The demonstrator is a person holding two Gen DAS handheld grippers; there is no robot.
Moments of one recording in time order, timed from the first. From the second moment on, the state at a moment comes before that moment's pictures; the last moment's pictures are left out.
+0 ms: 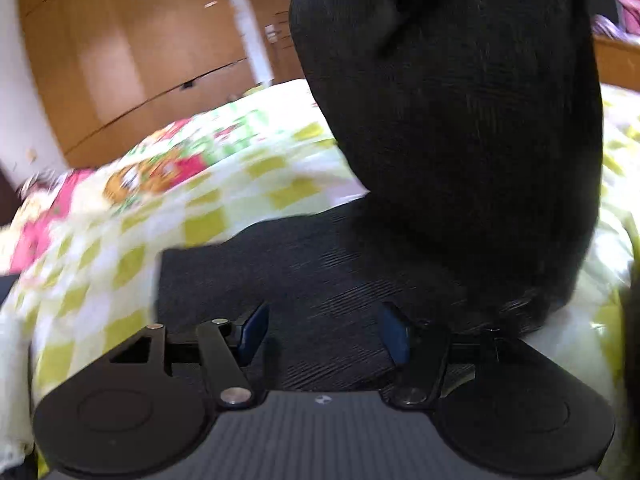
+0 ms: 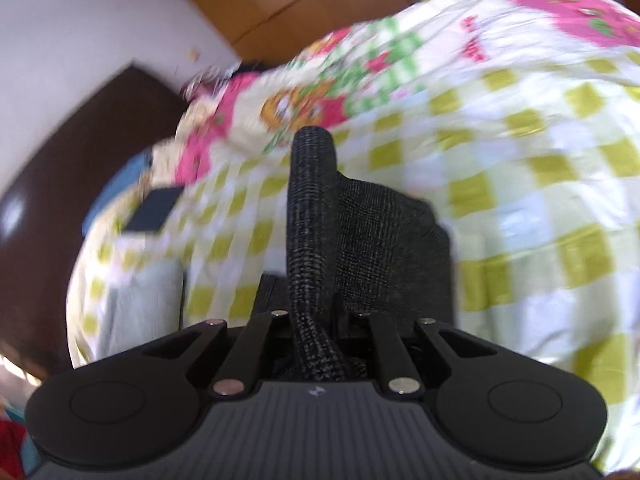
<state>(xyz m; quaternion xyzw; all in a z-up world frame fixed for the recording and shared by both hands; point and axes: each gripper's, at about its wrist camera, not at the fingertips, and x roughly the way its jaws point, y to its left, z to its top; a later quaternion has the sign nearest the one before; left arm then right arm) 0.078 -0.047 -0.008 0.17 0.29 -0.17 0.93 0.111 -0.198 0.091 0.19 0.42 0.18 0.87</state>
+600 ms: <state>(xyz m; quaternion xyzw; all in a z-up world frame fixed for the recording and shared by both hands) 0.066 0.015 -0.007 0.11 0.30 -0.17 0.93 0.145 -0.095 0.028 0.17 0.48 0.14 0.85</state>
